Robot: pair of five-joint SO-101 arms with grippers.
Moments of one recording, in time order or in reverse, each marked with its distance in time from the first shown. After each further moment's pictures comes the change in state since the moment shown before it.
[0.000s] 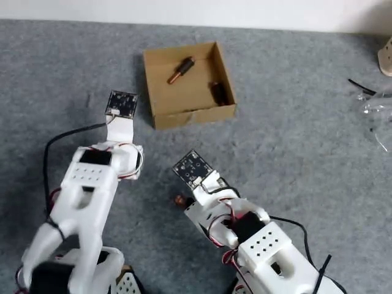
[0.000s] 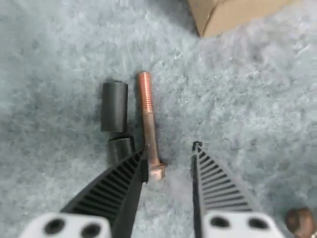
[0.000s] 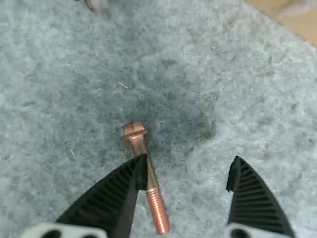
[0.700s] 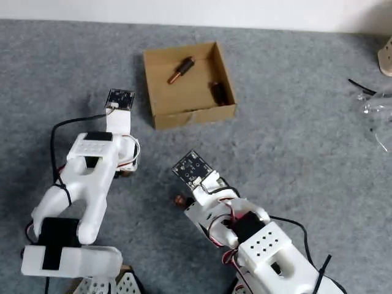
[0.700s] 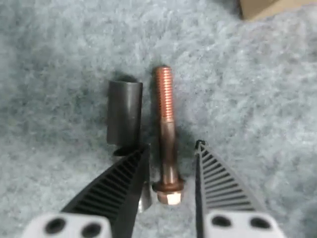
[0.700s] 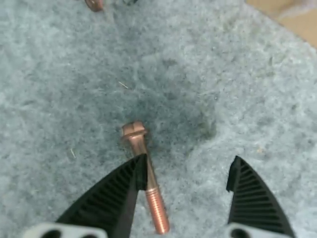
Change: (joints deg) left arm -3.6 19.8 -10.0 -0.5 0.0; right arm 0.0 0.0 0.0 0.0 0.4
